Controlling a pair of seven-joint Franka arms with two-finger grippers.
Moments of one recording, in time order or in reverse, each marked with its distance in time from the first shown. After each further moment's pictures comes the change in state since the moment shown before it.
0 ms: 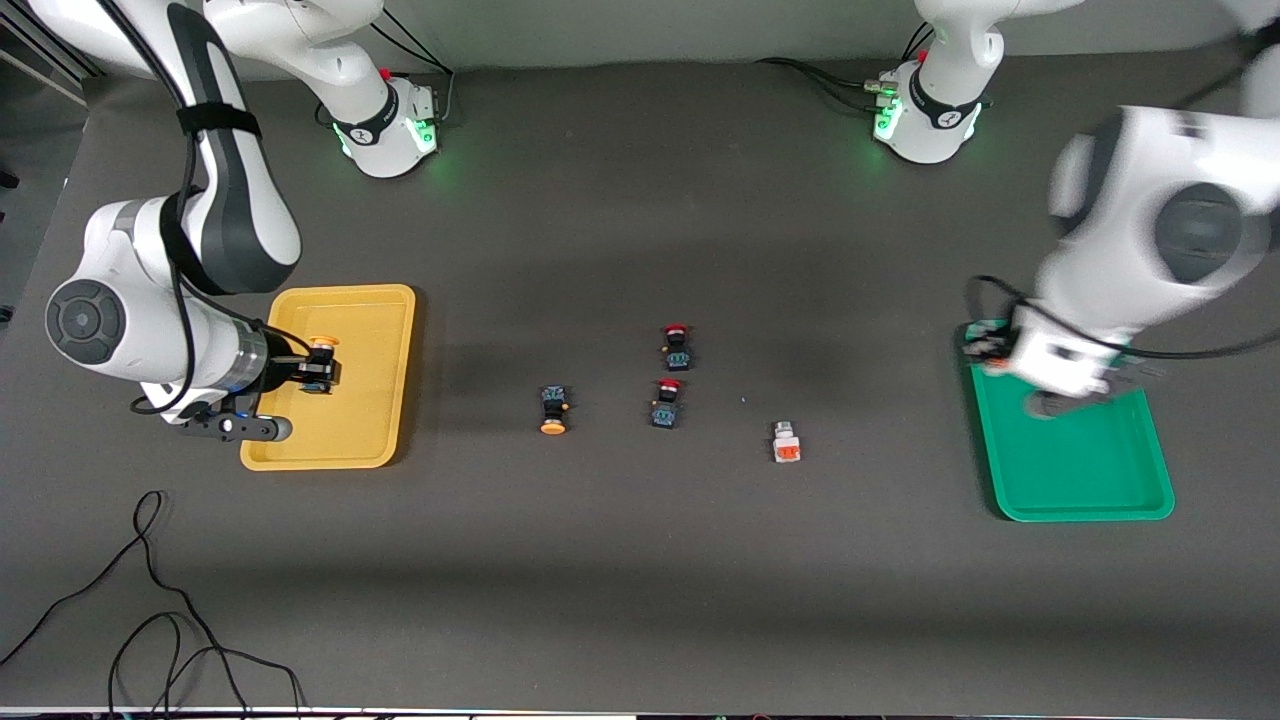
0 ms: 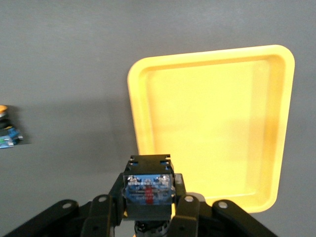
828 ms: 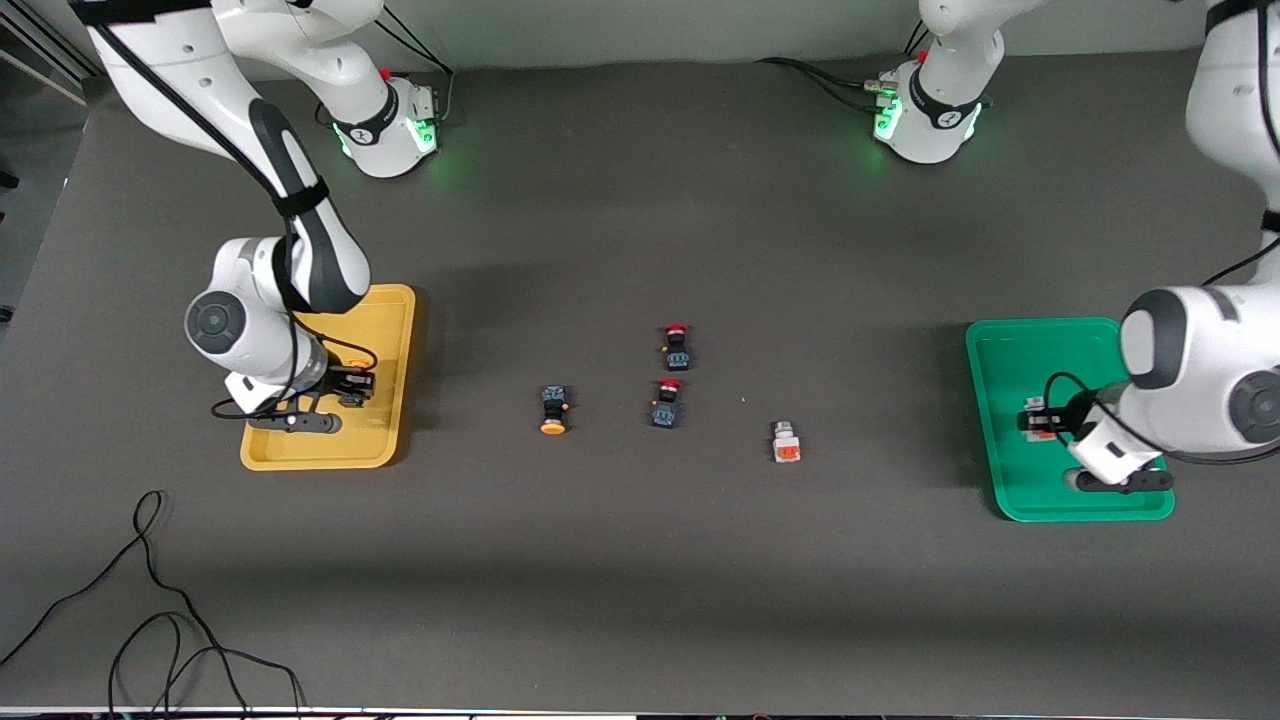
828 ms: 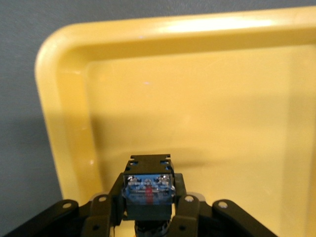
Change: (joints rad) left arm 0.193 0.427 -0.002 0.002 0.063 0.316 0.340; right arm 0.009 0.135 -0.009 -0.344 0.001 0.584 -0.030
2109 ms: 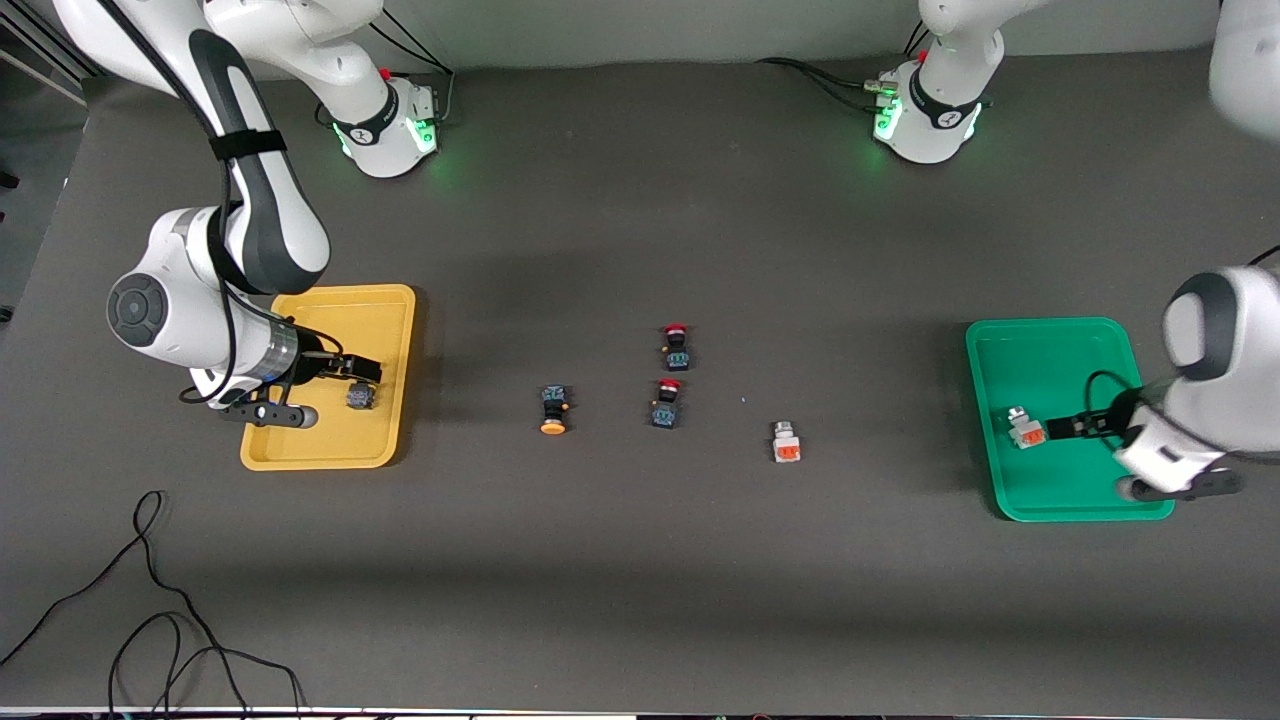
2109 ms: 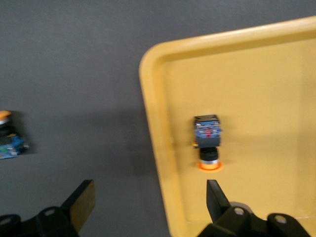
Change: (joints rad) left arm -0.017 -0.163 -0.013 0.136 0.040 -0.229 -0.090; right arm 0.040 -0.168 0.006 0.159 0.133 -0.364 0.052
